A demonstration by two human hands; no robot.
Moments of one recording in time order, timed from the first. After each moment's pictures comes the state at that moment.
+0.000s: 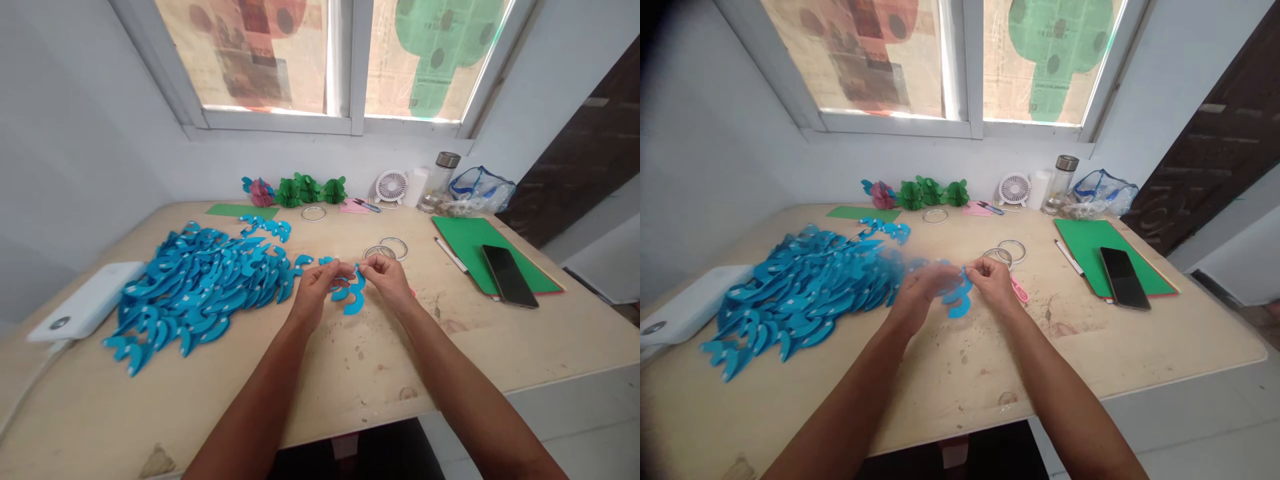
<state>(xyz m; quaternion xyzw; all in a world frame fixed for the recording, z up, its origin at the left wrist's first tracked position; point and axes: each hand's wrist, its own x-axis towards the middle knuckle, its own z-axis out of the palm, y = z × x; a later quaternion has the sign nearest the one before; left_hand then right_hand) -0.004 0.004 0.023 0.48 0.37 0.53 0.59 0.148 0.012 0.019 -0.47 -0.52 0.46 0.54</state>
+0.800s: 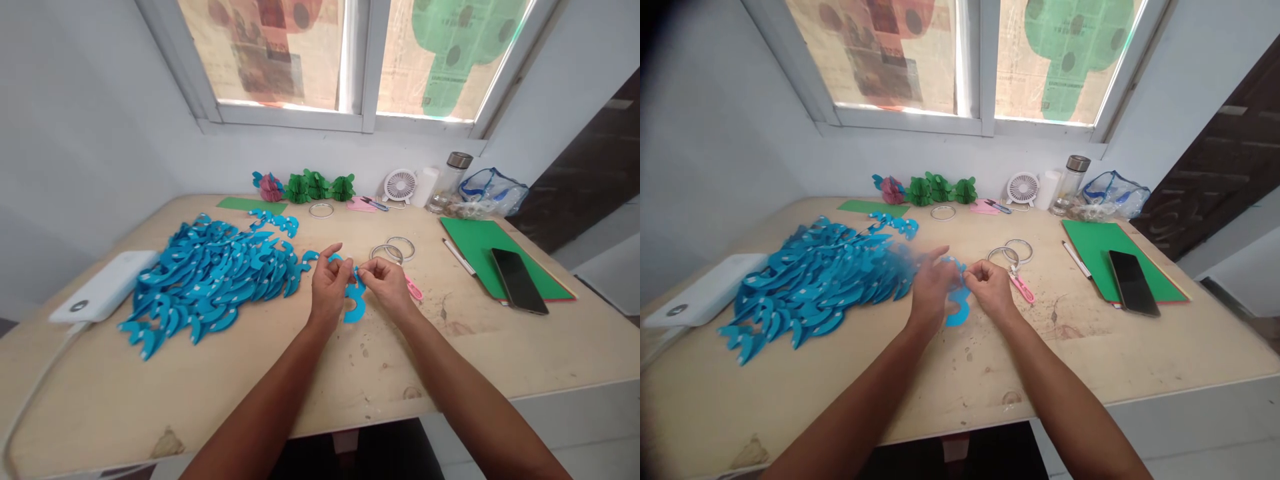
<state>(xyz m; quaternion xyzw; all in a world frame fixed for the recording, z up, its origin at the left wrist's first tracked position) 0.021 -0.003 0.022 0.40 0.40 0.65 0.51 0.132 0.002 0.019 -0.47 -0.55 0.44 0.53</state>
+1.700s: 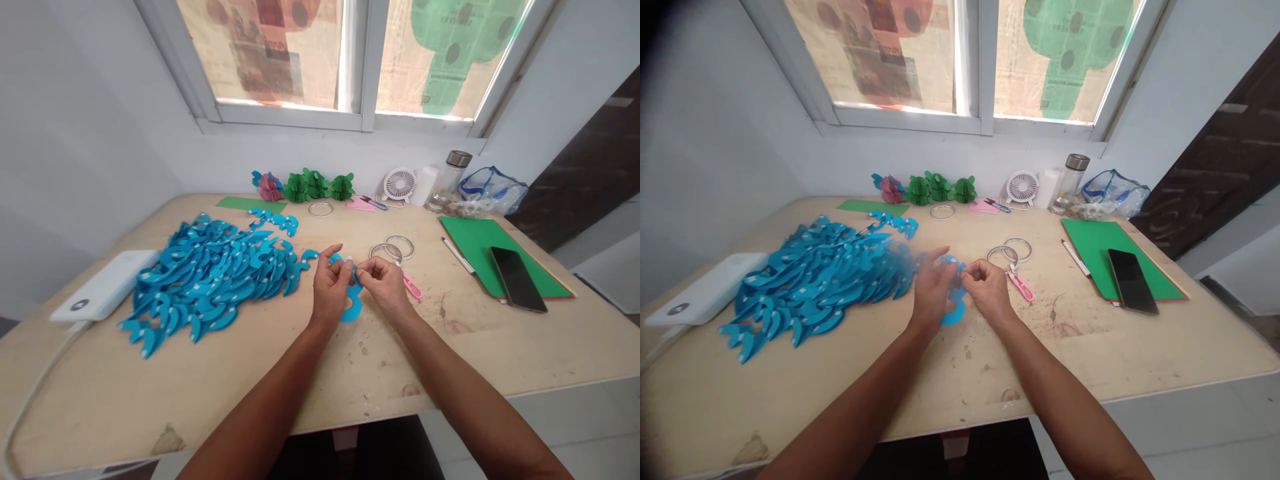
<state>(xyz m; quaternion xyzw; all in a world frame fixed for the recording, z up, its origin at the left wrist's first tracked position) 0.022 -0.010 0.027 0.42 0.43 0.62 0.50 0.127 -0.002 0.018 -0.48 -0.54 0.43 0.54</state>
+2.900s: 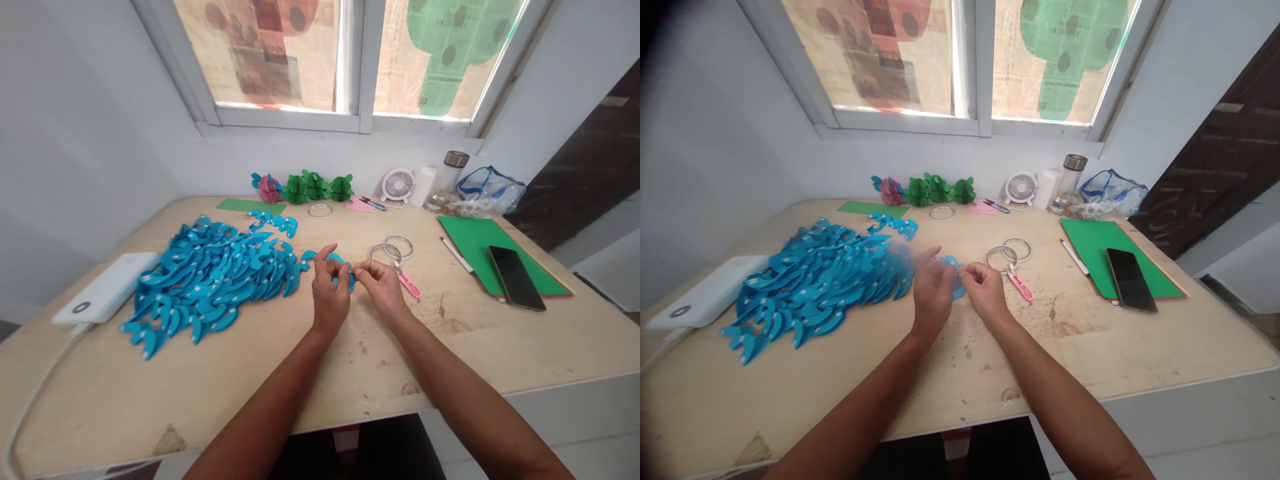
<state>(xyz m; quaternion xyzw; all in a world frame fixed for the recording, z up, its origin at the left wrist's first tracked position) 0.021 -0.013 0.016 0.55 0.44 0.64 0.30 0.121 -0.007 0.024 -0.48 -0.52 0.45 0.54</state>
